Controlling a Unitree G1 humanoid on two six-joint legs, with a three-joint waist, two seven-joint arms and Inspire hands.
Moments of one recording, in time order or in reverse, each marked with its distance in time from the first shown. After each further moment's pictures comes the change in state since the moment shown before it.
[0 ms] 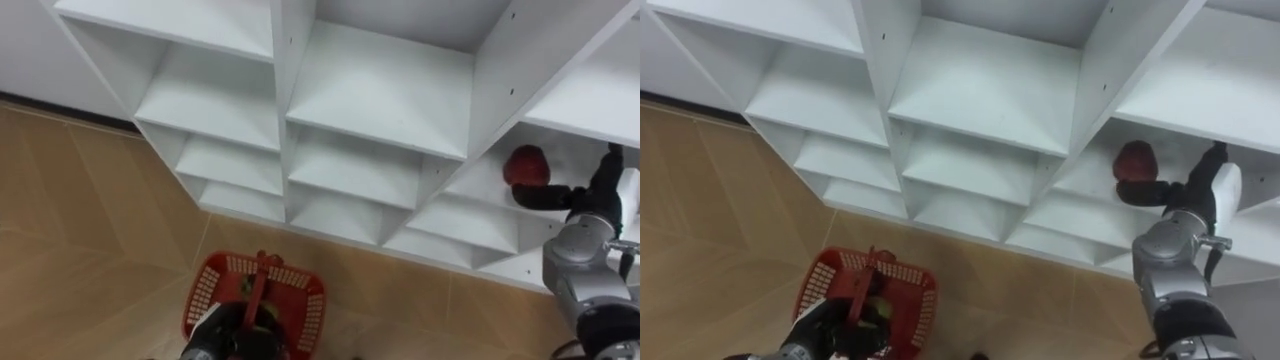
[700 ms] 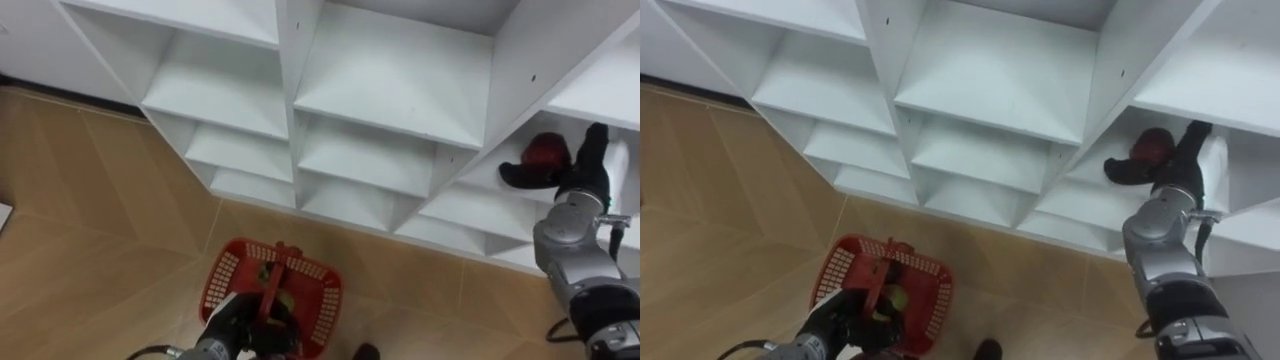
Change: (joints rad) left arm -0.042 -0.011 -0.059 0.033 -0.006 -0.019 0.000; right arm -0.058 0.000 0.057 -0.001 -0.043 -0.016 0.022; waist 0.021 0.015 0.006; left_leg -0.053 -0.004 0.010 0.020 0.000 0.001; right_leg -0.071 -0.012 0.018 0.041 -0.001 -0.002
